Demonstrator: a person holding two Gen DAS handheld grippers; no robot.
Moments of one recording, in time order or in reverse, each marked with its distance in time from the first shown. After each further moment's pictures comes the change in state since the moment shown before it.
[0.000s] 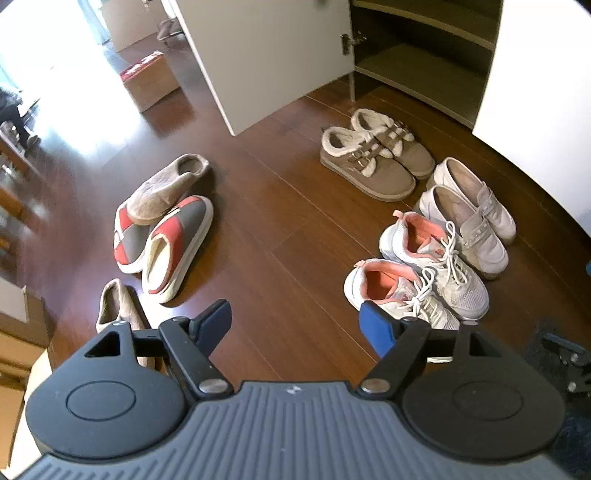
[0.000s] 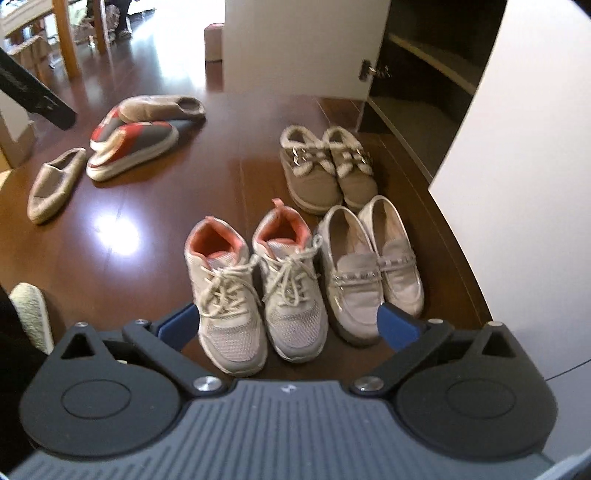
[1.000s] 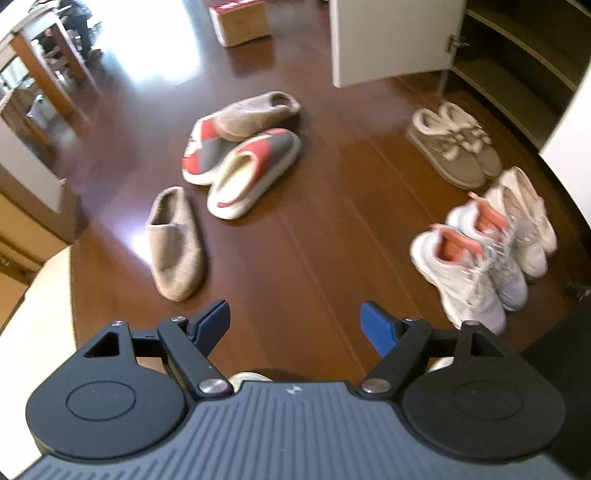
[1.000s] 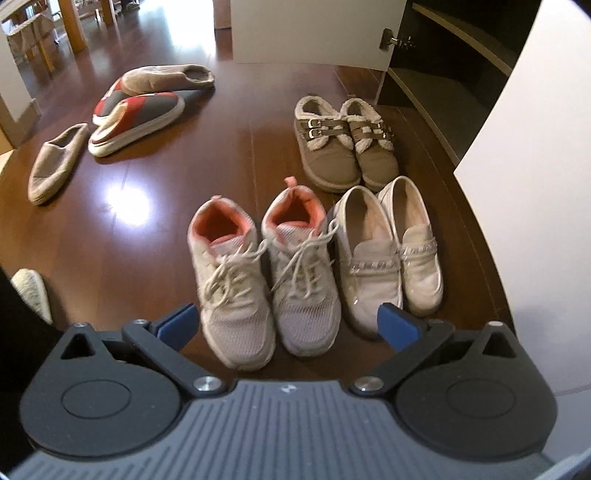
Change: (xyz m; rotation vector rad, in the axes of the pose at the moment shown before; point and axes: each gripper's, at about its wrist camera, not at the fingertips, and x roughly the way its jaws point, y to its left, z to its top) left arm -0.020 0.121 -0.087 -0.272 0.082 0.067; right arm 0.062 -0.010 0.036 -0.020 0.132 0.001
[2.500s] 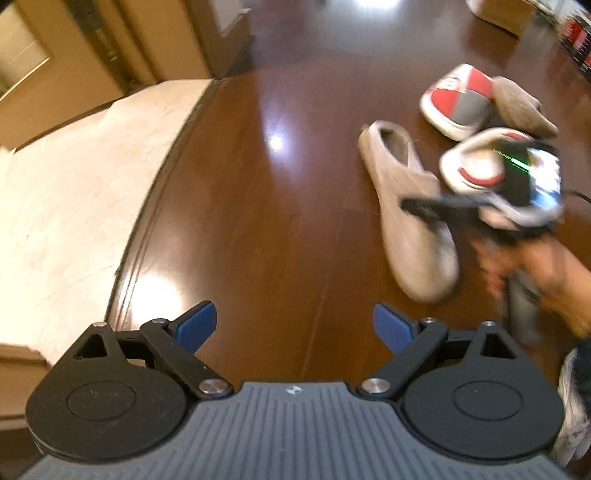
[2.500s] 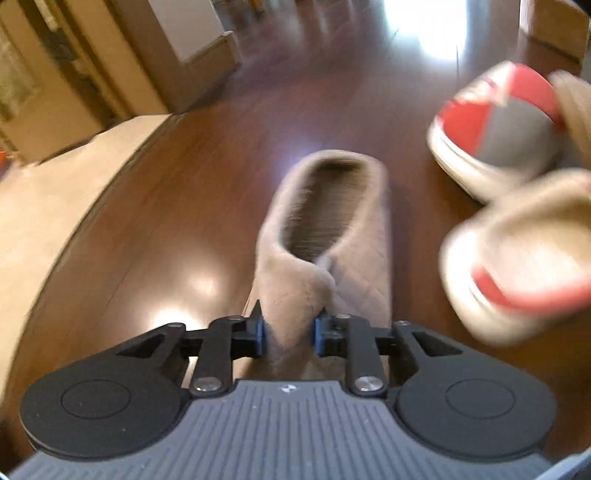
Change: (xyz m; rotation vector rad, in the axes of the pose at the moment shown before) left arm 0.131 0.221 -0.065 -0.577 0.185 0.176; right arm 0.296 0.476 0.214 -0.402 0.052 0.640
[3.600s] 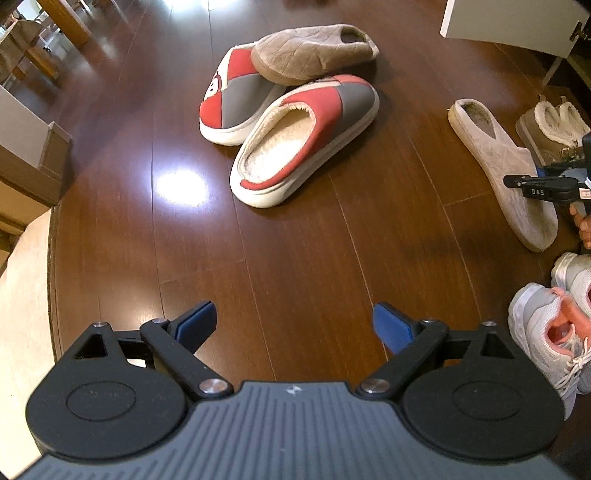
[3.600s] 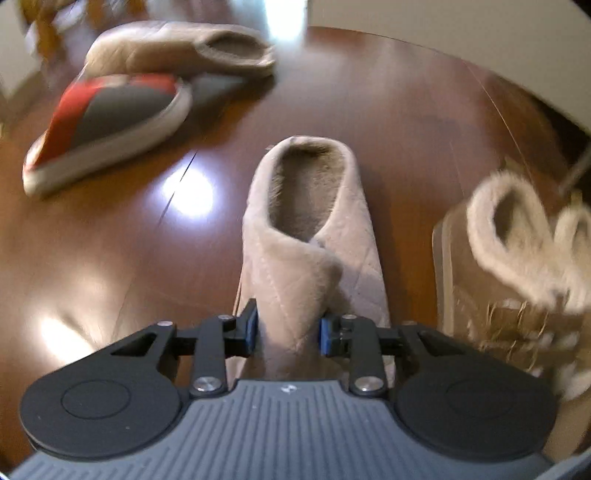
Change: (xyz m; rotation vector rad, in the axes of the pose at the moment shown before) left arm 0.020 -0.238 0.038 0.452 -0.002 -0.077; right arm -0.180 -0.340 -0.147 0.202 -0.040 -0.385
